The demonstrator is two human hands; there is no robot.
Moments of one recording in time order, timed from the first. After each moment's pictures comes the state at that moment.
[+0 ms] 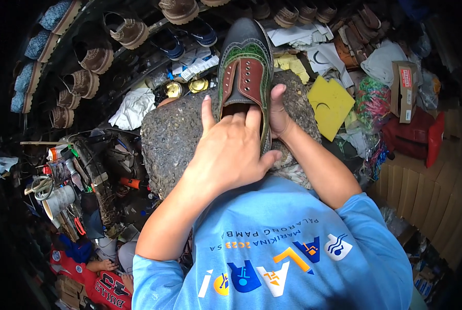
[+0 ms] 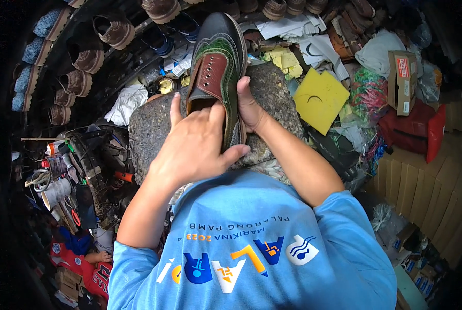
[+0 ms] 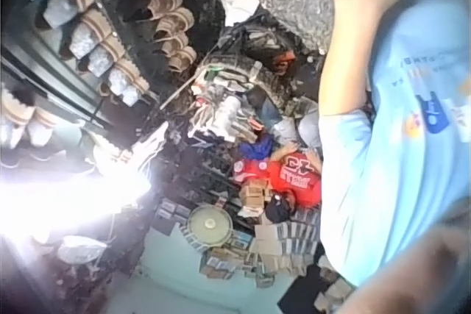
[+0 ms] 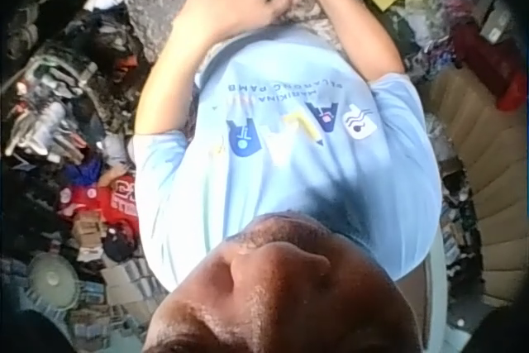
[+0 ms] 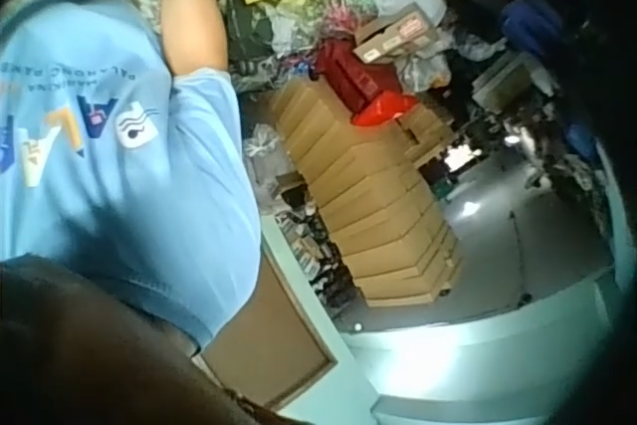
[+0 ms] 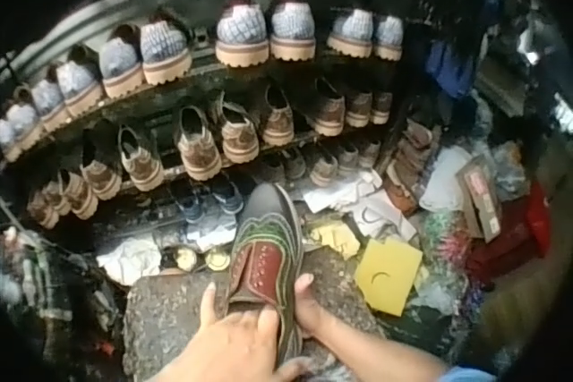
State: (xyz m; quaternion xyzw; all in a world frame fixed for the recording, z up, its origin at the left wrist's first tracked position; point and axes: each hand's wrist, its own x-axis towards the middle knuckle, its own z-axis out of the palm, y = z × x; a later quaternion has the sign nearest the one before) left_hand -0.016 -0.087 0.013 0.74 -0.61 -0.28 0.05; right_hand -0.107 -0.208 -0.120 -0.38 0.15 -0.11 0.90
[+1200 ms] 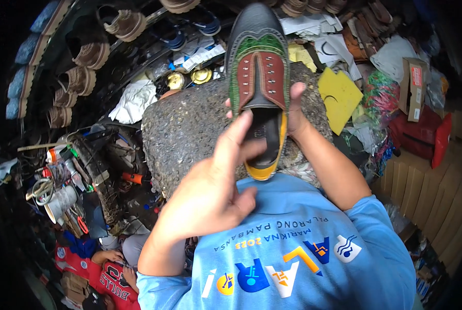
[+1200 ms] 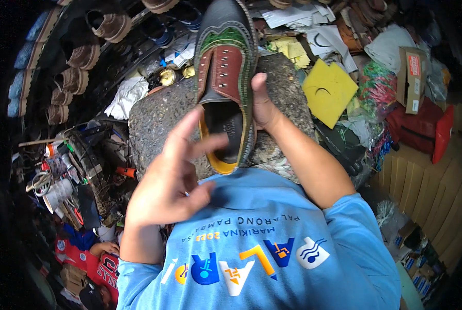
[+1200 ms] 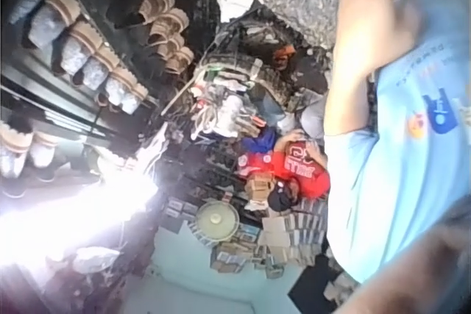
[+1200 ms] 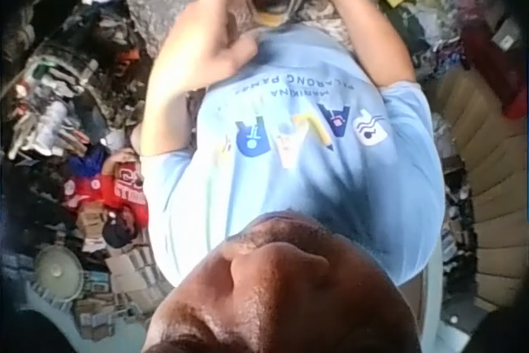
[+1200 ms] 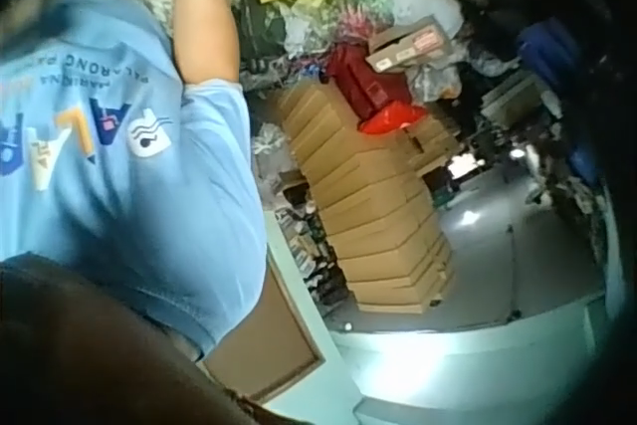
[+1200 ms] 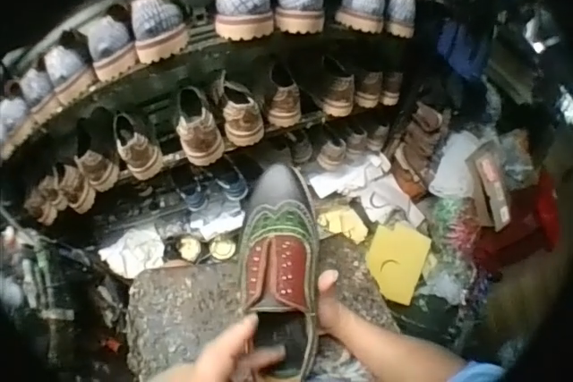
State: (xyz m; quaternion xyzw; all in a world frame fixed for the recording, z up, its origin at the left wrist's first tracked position) left_hand 0.006 -0.031 0.035 0.65 -0.48 -0.49 0.32; right_hand -0.115 -0.208 -0.149 -0.35 0.17 -0.15 0.91
